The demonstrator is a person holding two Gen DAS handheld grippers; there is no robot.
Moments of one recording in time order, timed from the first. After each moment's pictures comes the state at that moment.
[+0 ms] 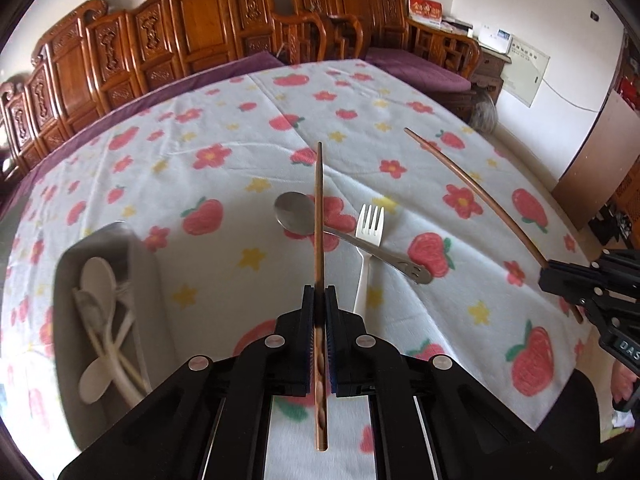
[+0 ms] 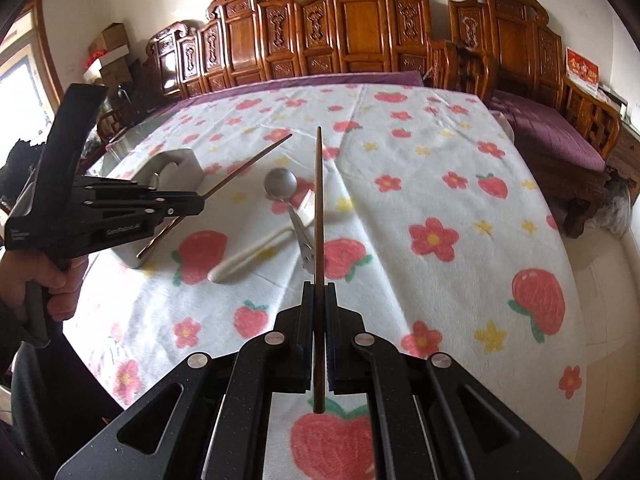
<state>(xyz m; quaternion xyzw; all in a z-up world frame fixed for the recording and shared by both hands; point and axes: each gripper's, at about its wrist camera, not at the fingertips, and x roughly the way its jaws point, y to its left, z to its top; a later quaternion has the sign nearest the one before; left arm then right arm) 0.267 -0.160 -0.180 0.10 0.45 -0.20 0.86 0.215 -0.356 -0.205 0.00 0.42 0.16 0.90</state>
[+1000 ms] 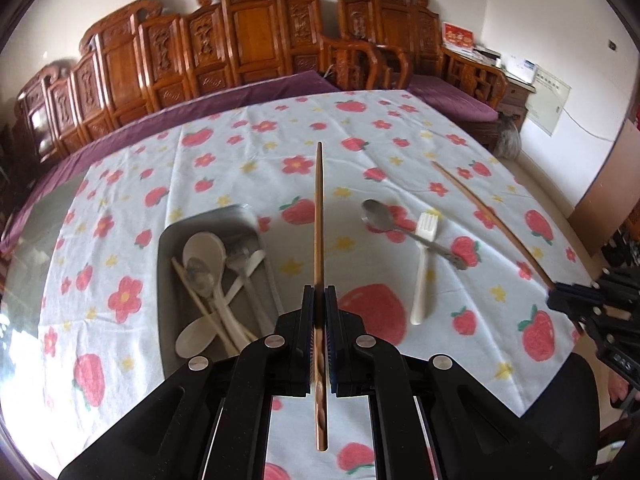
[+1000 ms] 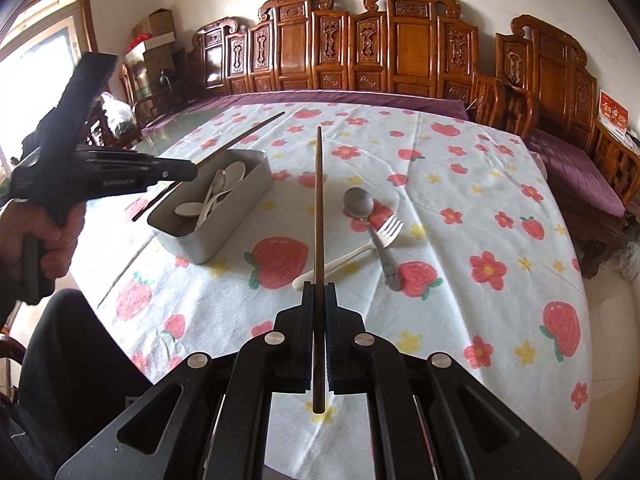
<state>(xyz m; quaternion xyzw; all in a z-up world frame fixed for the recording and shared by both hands) 0.237 -0.061 -0.135 0.07 0.44 -0.14 0.89 0.182 -0.289 -0.173 -0.03 0.39 0.22 0.89</state>
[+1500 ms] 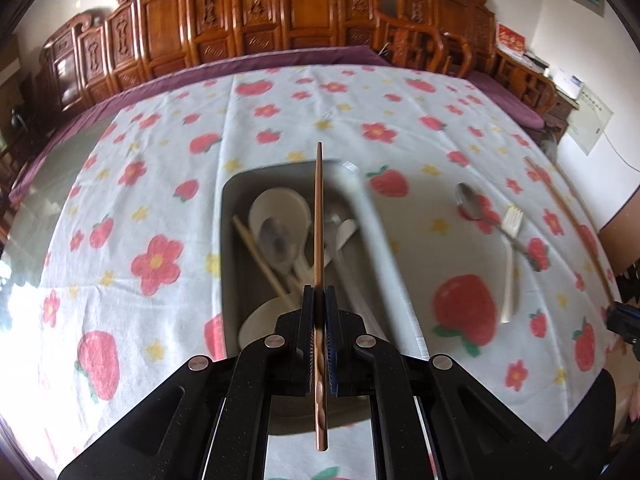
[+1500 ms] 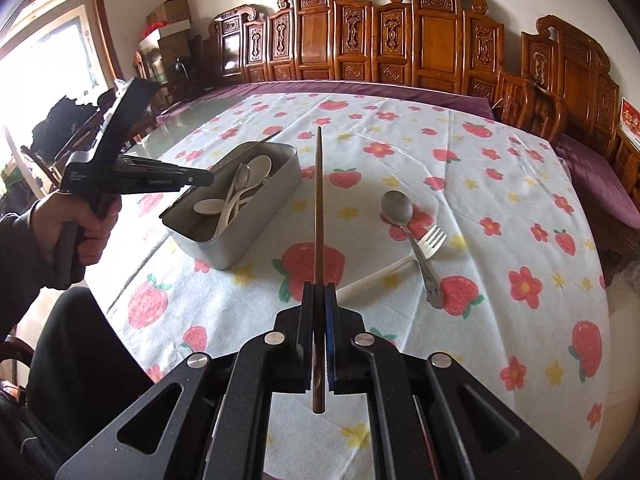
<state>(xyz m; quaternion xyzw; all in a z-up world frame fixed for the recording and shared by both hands) 0.278 0.014 -0.182 0.03 0.48 -0.08 0.87 0.200 -0.249 -0.178 -0.04 0.41 0.24 0.88</state>
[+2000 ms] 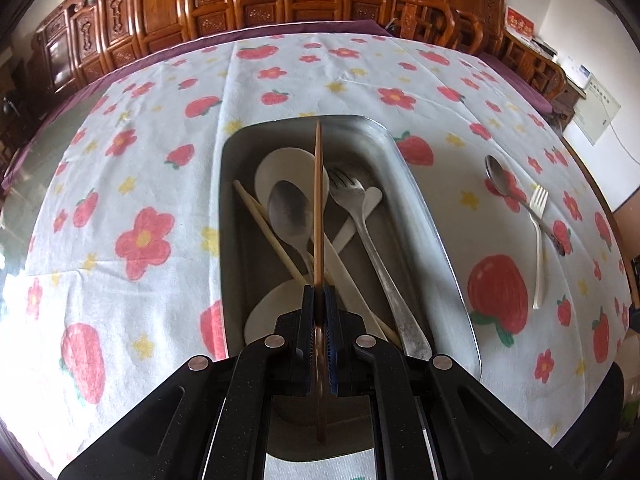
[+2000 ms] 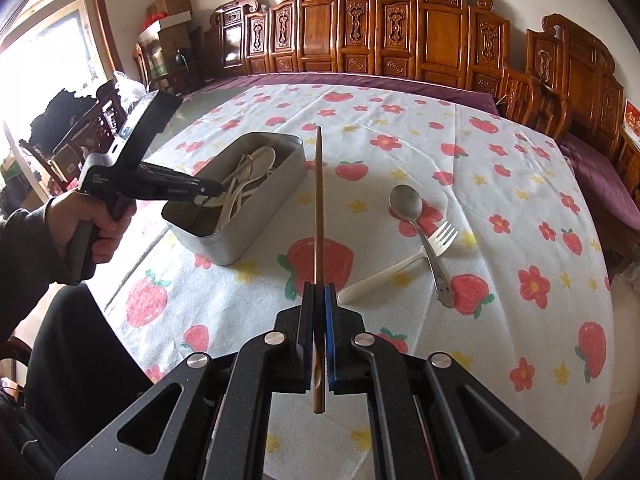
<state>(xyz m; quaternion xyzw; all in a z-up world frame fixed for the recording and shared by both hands) 0.291 0.022 -0.214 0.03 0.52 -0.09 0.85 0.204 -0.237 -0.185 -0.05 0.42 0.24 0.87</state>
